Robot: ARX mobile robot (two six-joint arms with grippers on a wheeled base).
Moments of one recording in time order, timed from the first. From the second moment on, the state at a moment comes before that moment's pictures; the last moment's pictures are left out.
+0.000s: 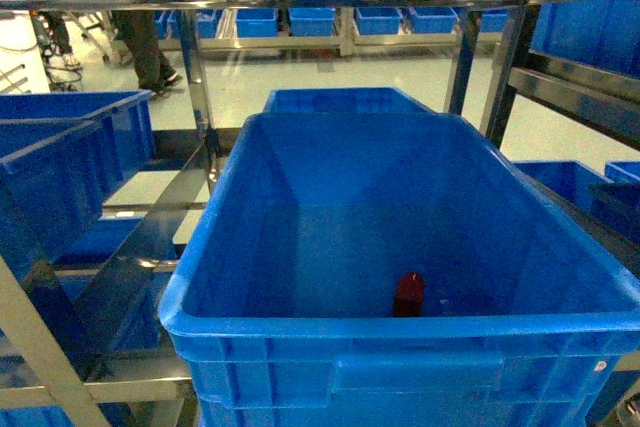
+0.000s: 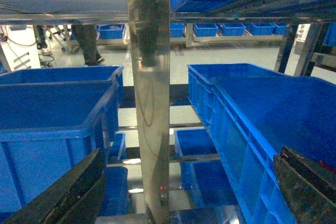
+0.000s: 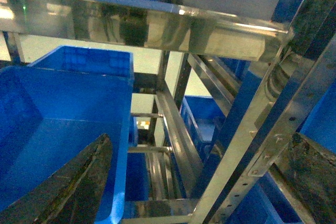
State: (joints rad) left arm 0.00 0.01 0.01 0.00 0.00 0.00; right arm 0.23 0.56 0.36 0.16 0.32 -0.18
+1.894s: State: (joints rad) left arm 0.00 0.01 0.01 0.00 0.00 0.00; right arm 0.00 0.00 0.01 0.00 0.00 -0.01
